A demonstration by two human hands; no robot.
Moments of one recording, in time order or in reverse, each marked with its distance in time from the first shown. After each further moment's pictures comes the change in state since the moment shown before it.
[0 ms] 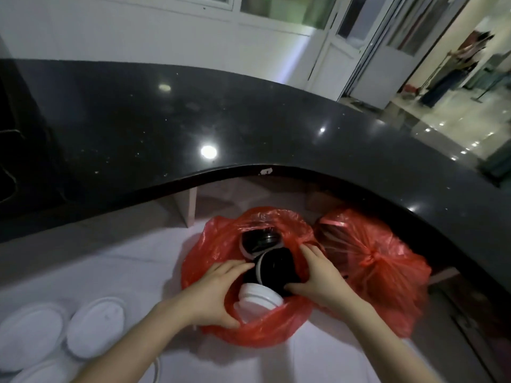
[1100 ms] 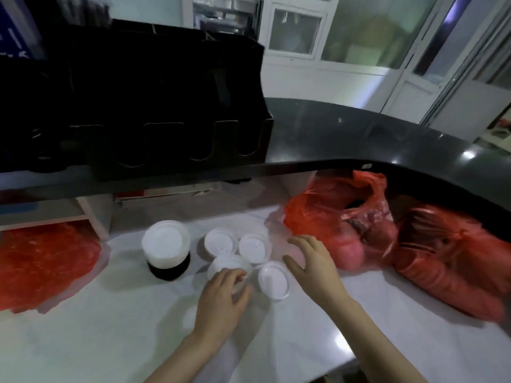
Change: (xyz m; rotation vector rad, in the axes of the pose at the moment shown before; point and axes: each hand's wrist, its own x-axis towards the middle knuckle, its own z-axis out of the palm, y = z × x) left_hand -0.292 -0.045 0.058 0.021 1.015 -0.265; right_hand -0.132 -0.218 0.128 0.103 0.386 -0.454
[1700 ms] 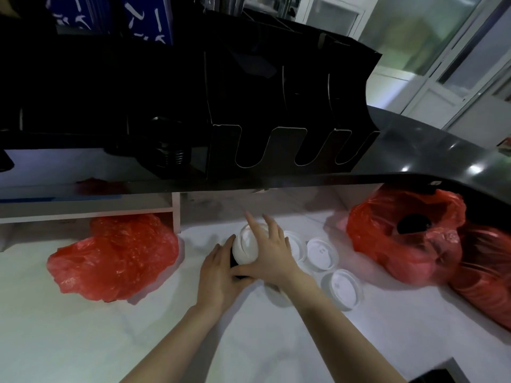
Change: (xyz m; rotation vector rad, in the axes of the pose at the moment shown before) left_hand 0.044 -0.148 -0.111 -0.085 -0.088 -0.229; right_hand 0.062 -0.226 0.135 -0.004 -0.358 0.010
